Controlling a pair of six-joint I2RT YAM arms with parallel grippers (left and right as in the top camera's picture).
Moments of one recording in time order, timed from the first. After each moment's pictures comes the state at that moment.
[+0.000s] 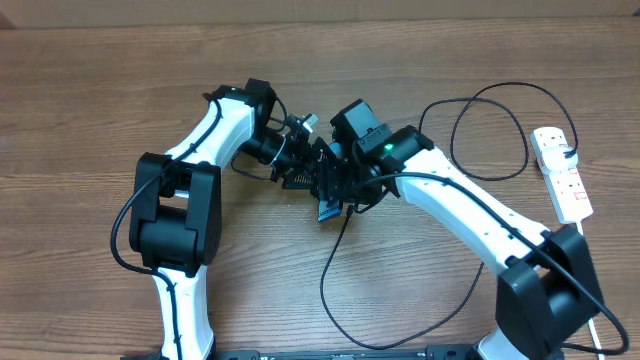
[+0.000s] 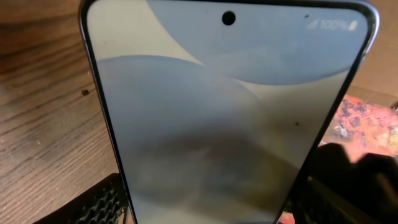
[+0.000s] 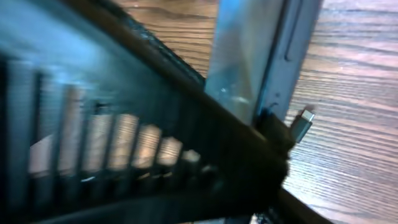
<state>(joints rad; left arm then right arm) -0.24 2.17 1.59 -1.14 1.04 -0.02 0.60 1.78 1.36 -0.83 -0.30 0.63</state>
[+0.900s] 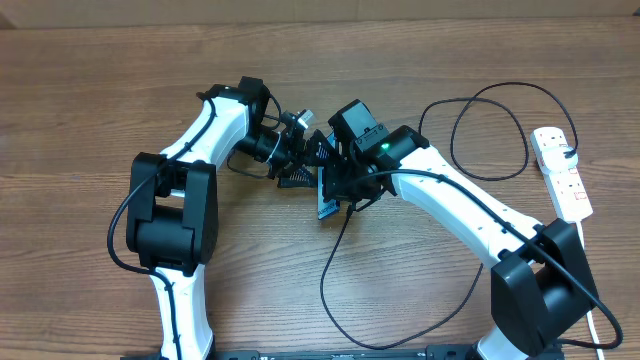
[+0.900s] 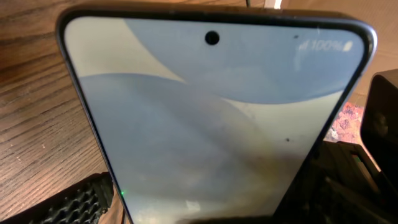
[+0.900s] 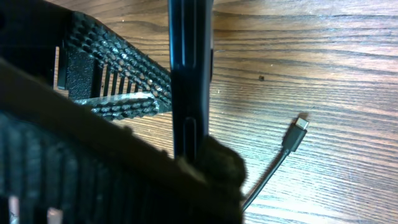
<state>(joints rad) -0.22 2.17 1.59 -1.13 1.07 -0.02 0.60 1.80 1.36 -0.81 -0.27 0.67</state>
